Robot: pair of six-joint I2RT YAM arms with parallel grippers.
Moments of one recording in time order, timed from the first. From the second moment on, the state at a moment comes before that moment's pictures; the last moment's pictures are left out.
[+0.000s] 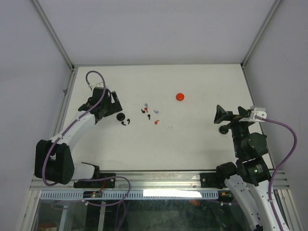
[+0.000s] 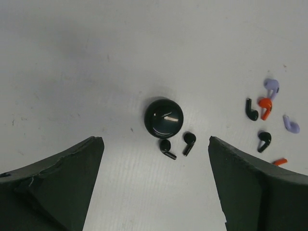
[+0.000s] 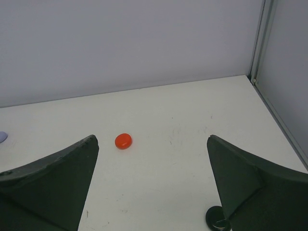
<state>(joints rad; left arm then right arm) -0.23 1.28 0.88 -0.38 -0.14 -0.51 0.32 0.25 0.59 -0.22 0.30 0.11</state>
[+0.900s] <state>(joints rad) -0.39 1.74 1.03 -0.41 -0.38 -0.68 0.32 0.23 0.57 -0.21 0.30 0.11</state>
